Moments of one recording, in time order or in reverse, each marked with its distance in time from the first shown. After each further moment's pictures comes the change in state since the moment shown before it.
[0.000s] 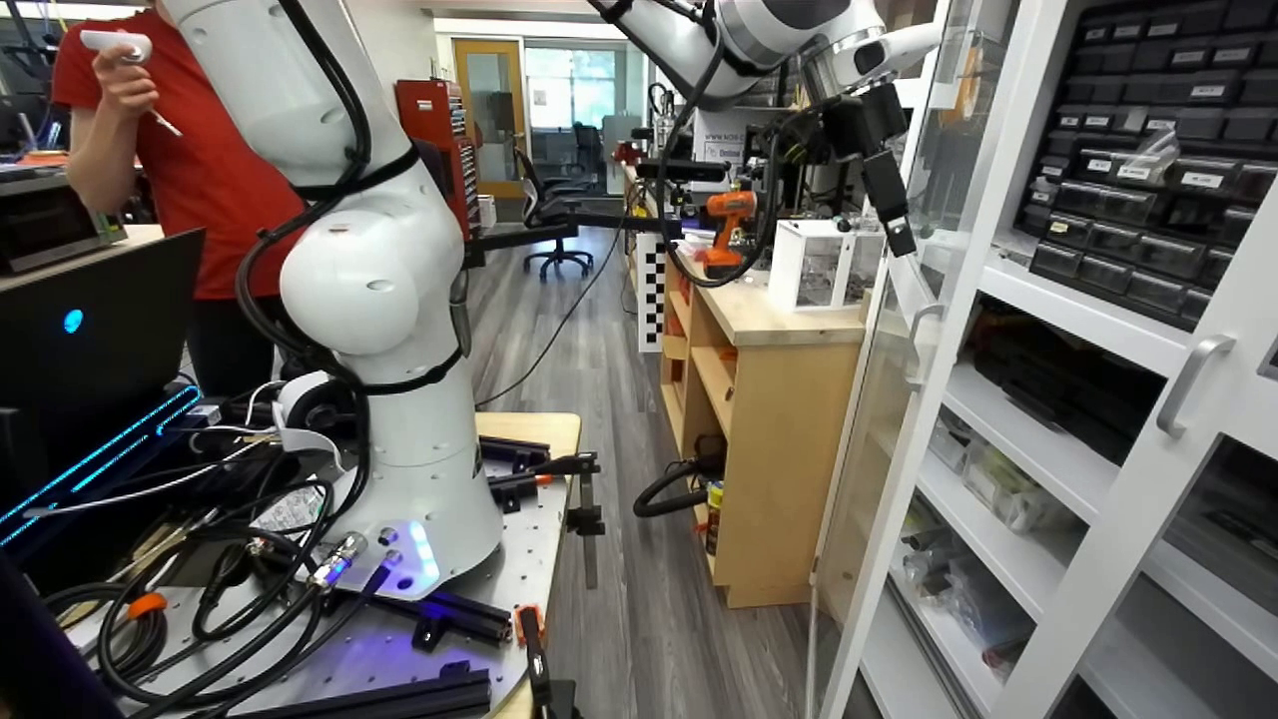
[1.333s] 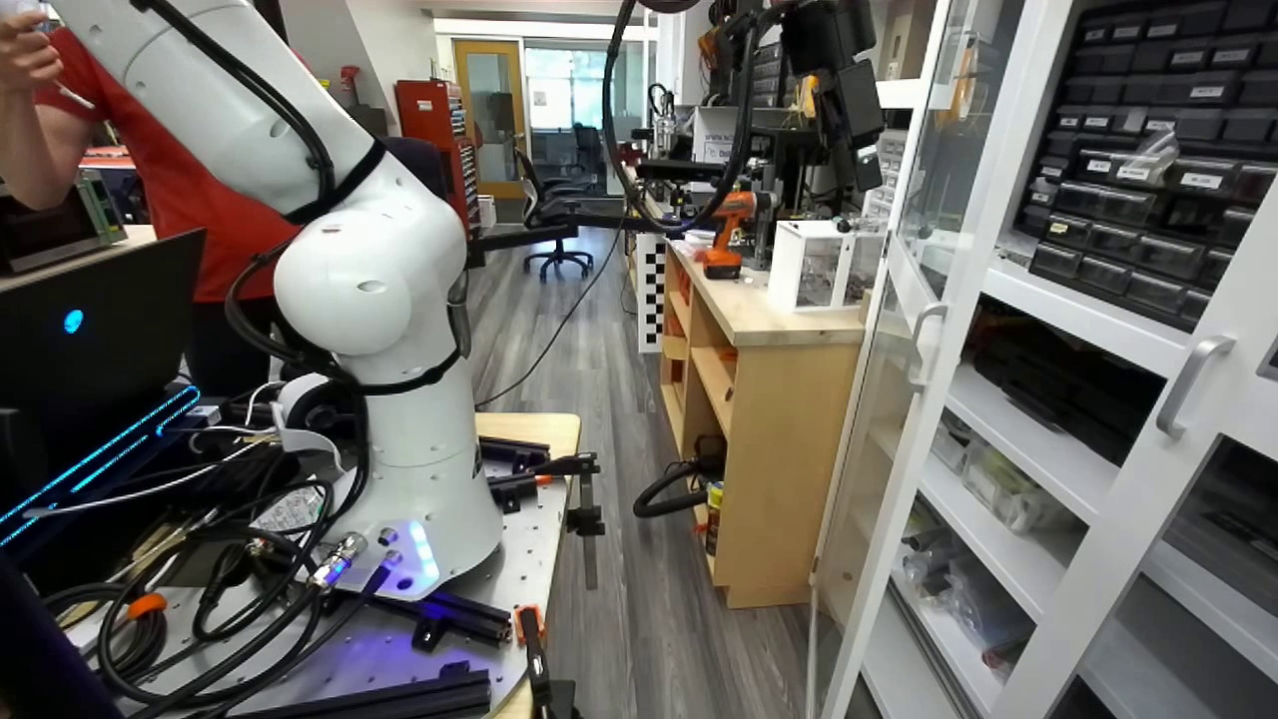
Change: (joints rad) arm -0.045 -0.317 -0.062 -0.093 0.363 -0.123 -0.582
